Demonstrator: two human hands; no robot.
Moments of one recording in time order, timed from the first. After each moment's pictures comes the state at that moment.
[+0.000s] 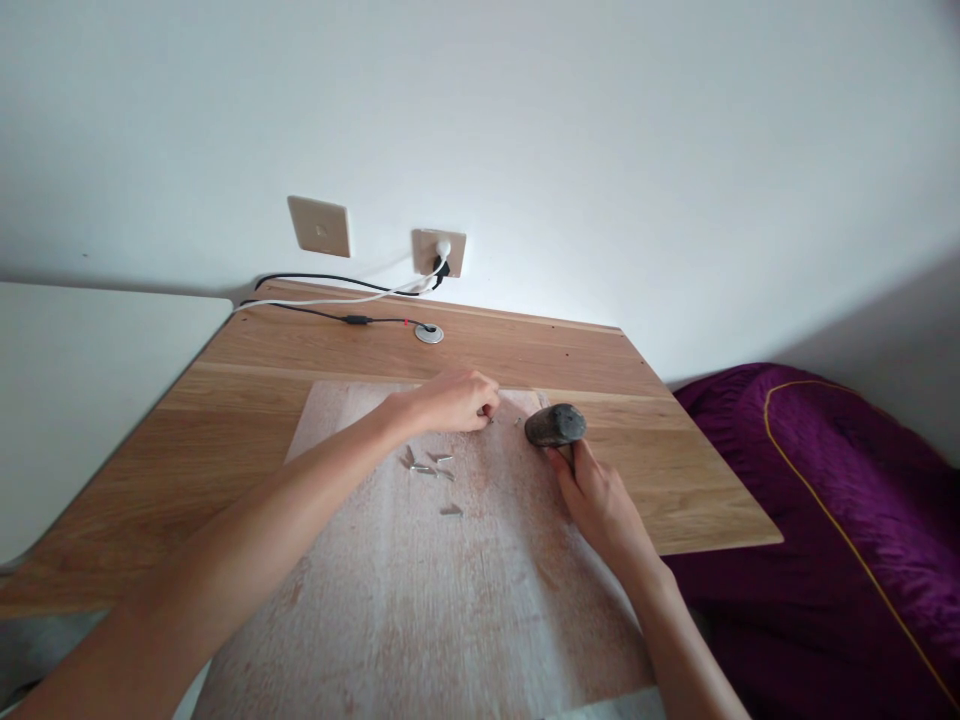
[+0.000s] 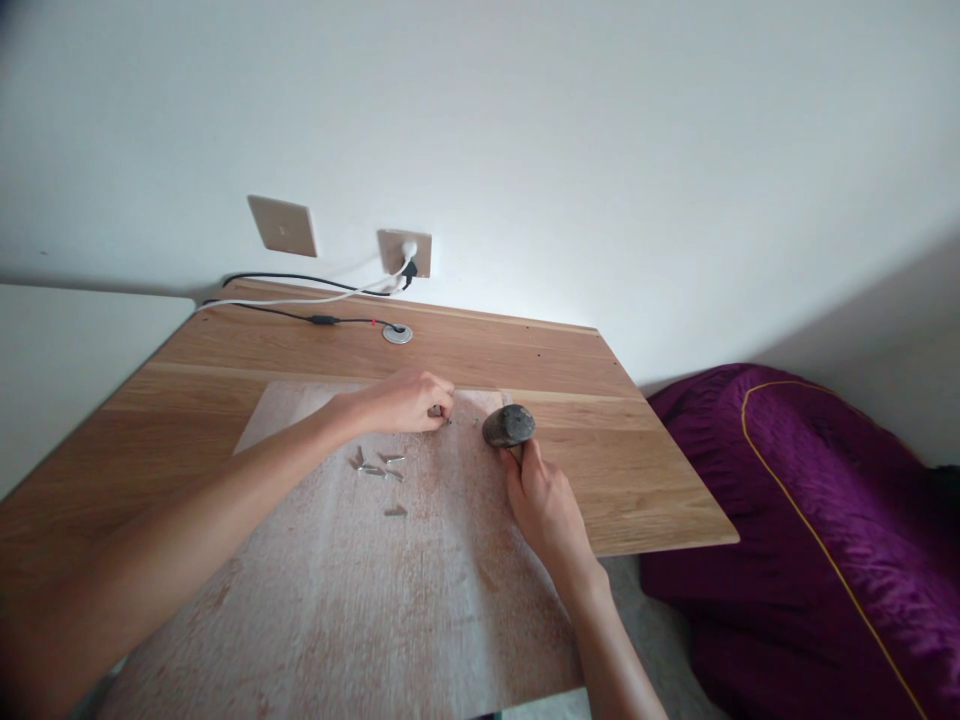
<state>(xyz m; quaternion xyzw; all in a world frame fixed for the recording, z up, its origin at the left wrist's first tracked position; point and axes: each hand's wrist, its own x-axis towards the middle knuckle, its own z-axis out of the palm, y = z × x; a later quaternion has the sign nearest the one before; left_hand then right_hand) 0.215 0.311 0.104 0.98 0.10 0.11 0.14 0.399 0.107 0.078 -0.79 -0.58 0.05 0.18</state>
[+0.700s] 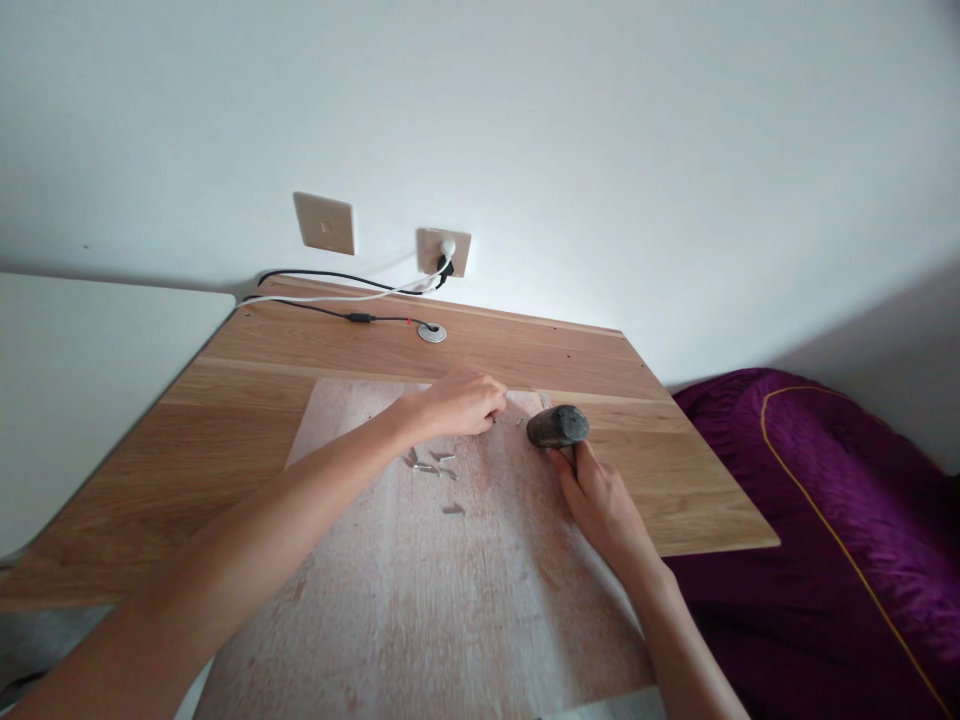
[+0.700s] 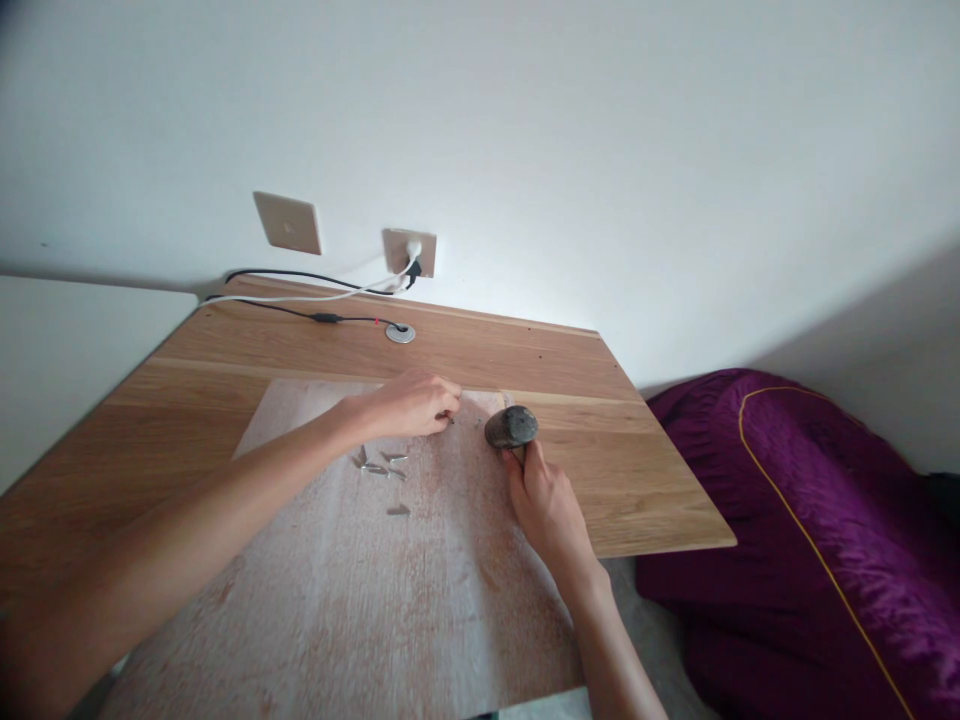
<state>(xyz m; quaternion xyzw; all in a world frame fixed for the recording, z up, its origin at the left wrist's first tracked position) 0.219 0.306 0.104 0.99 0.10 0.11 0.08 0.397 0.108 0.083 -0.80 -0.58 0.07 0.17</state>
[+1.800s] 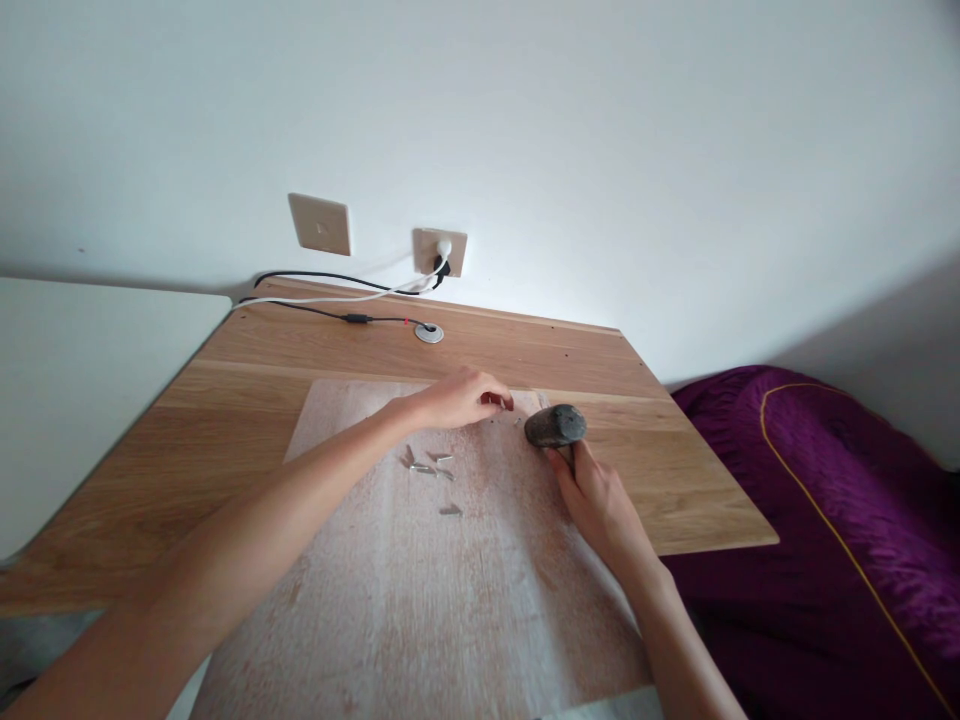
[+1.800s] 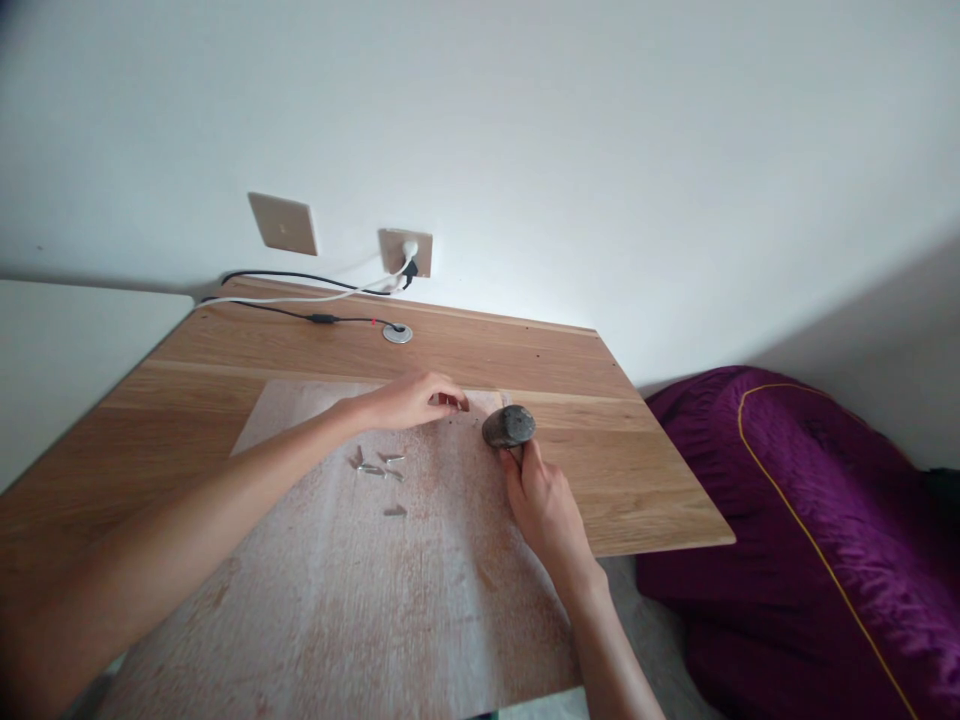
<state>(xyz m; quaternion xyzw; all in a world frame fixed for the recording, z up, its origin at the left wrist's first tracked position) 0.222 0.316 0.093 0.91 0.09 0.18 0.36 0.396 0.107 0.080 -0.80 -0.57 0.05 0.18</state>
